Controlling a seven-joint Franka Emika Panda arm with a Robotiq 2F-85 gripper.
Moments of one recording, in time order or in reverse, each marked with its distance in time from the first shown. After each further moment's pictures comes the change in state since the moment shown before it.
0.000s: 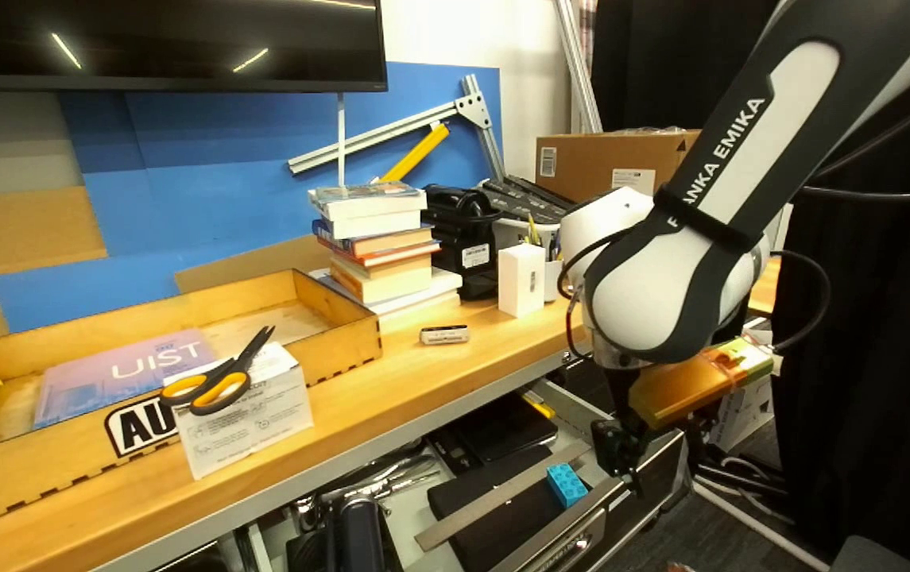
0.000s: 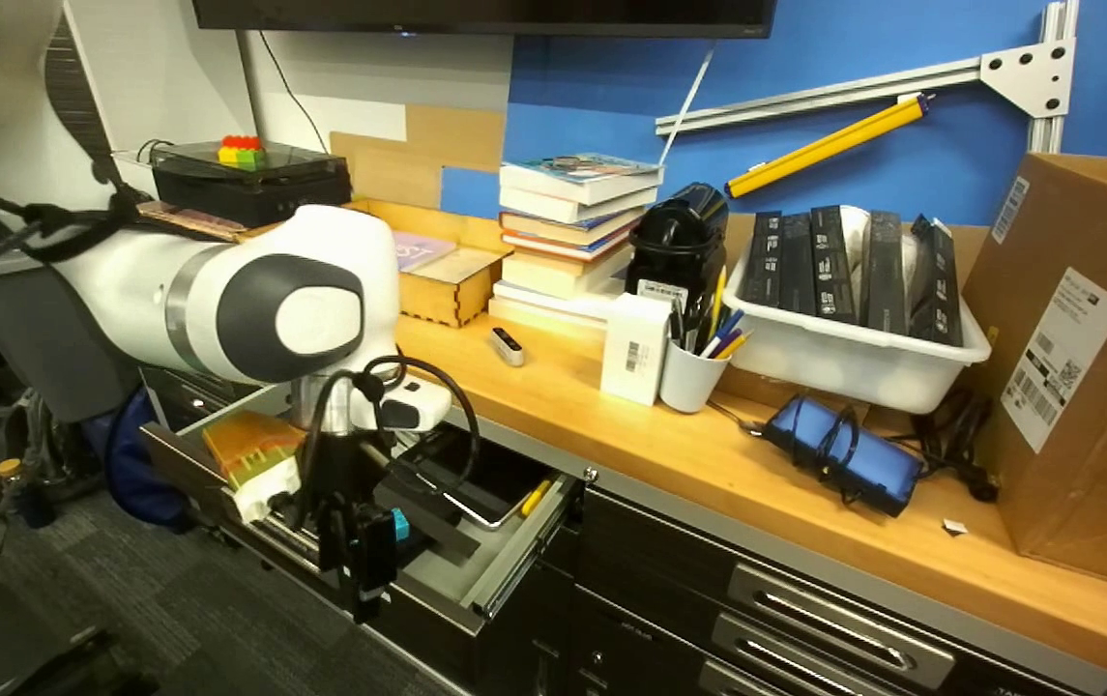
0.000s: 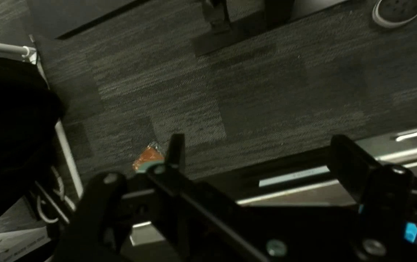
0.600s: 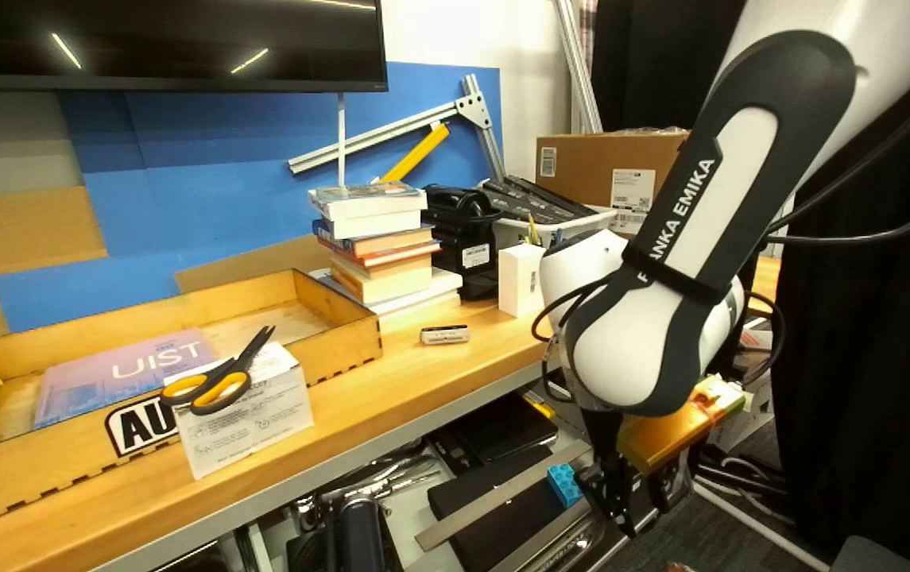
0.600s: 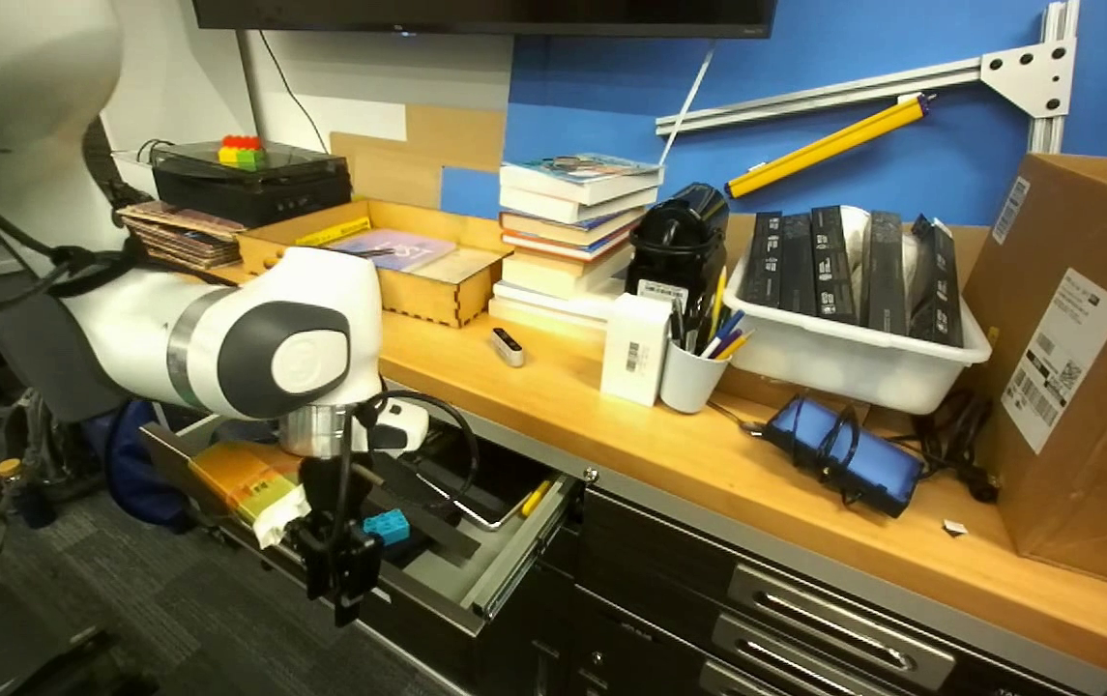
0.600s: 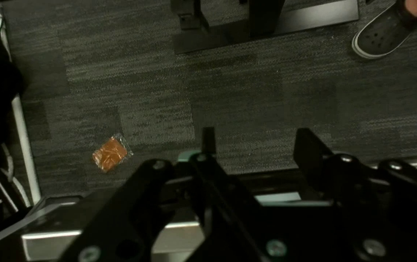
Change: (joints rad) arm 0.034 0.119 0.038 0.005 0.022 0.121 -0.096
